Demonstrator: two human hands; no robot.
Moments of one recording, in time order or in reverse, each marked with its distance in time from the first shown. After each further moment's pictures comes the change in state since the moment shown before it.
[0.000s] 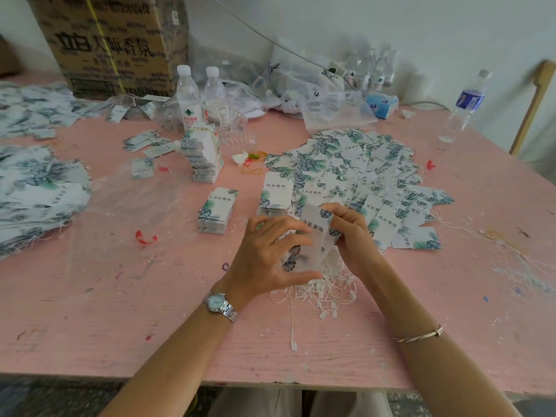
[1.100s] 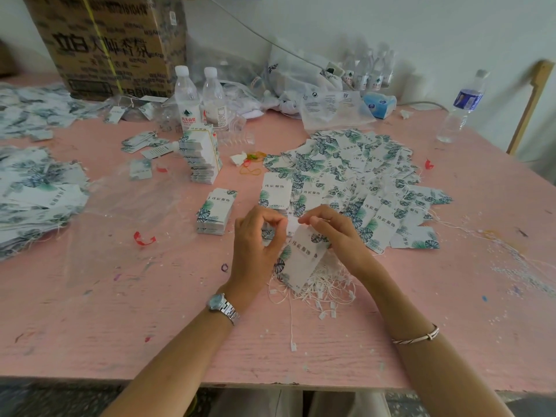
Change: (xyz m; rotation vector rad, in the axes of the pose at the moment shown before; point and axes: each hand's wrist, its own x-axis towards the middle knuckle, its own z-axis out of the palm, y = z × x) left_hand 0.000 -0.001 0.011 -0.212 0.187 -0.482; right_hand 0.001 0.006 0.002 -0.451 -0.045 -0.071
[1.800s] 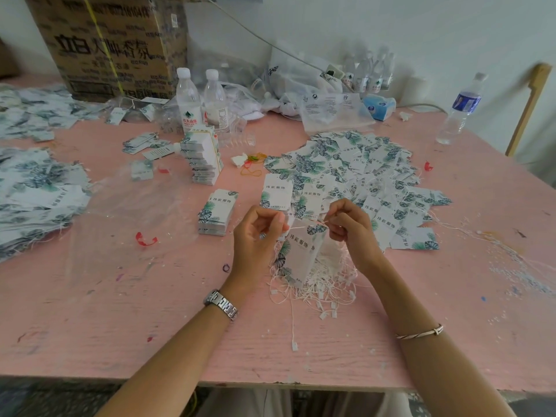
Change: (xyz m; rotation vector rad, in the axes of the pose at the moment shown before) left_hand 0.004 0.003 -0.001 -0.607 -0.012 -0.406; right_hand 0.006 0.006 -0.016 0.276 0.142 0.022
